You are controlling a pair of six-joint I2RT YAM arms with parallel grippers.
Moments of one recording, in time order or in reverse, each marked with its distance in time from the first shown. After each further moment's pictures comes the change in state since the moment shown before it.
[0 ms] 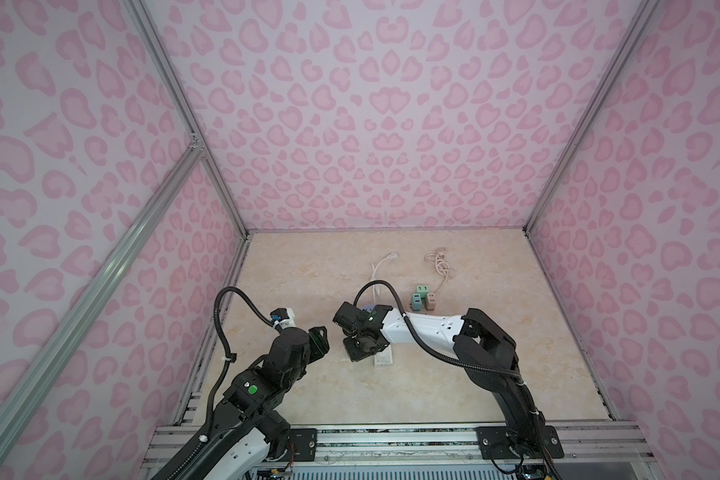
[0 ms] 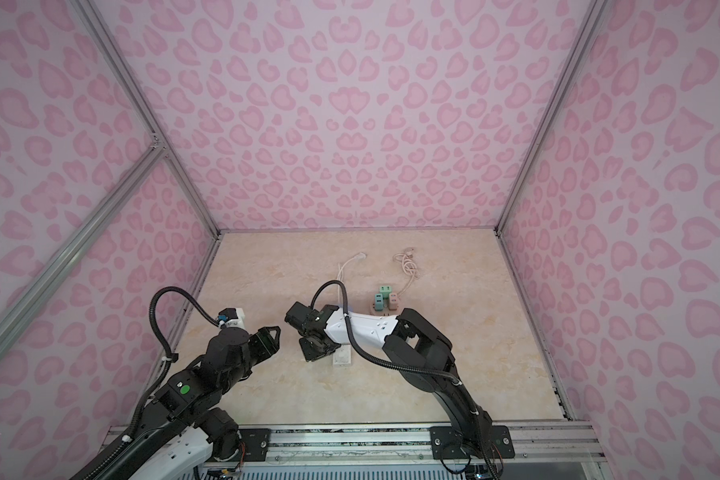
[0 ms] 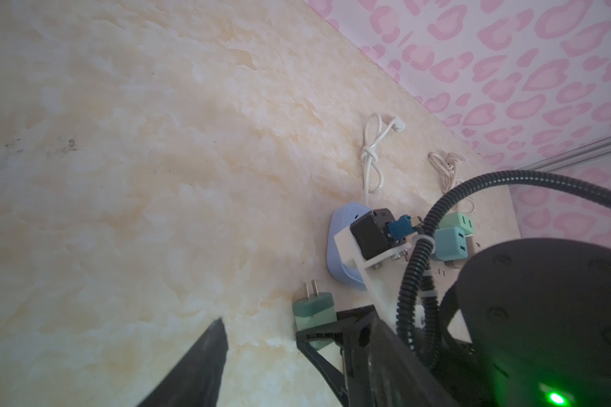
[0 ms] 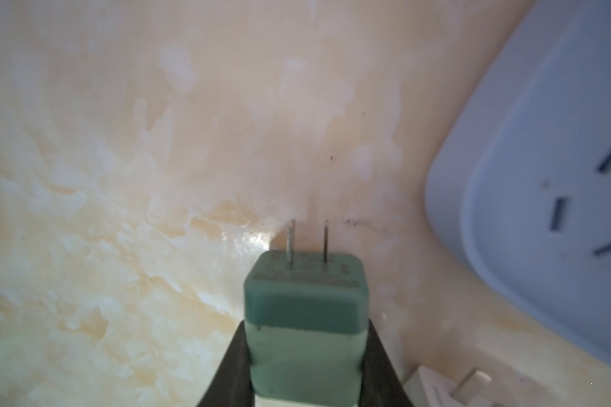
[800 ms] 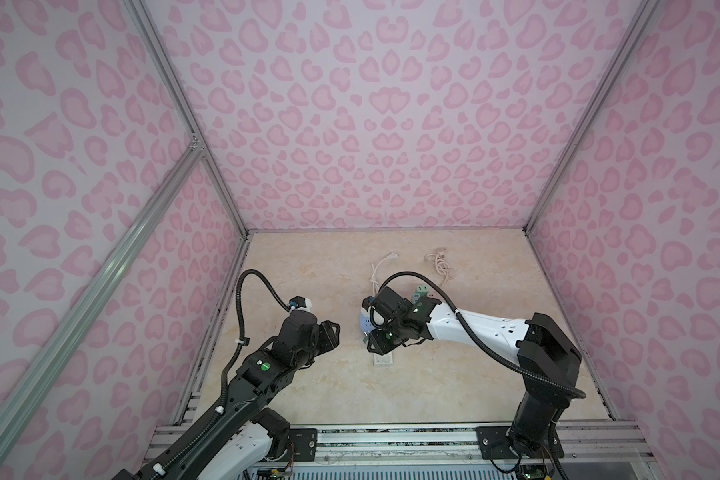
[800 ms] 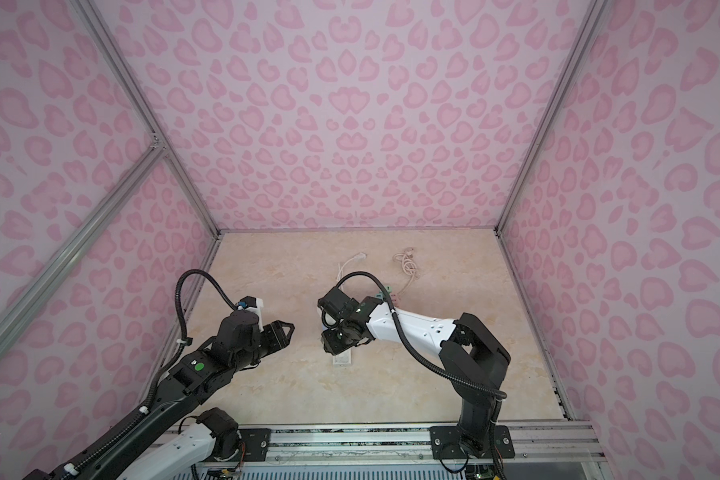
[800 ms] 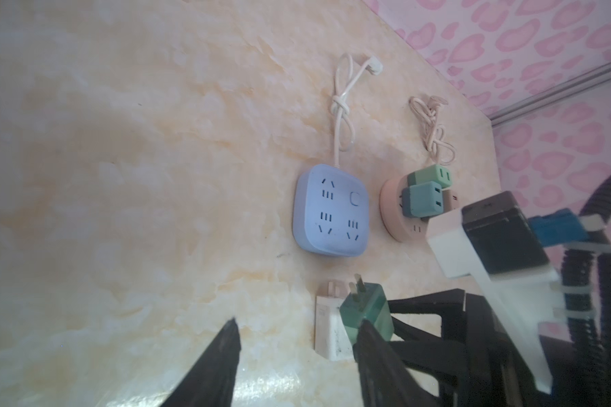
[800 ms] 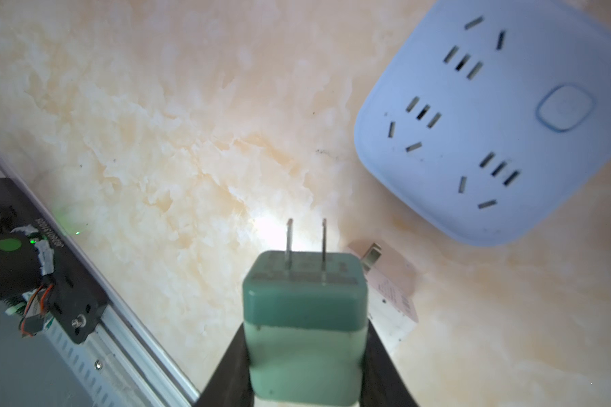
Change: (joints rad) left arm 0.046 0.192 0.076 0.075 0.249 0.063; right arm -0.111 -0.386 -0.322 0.091 -0.185 -0.230
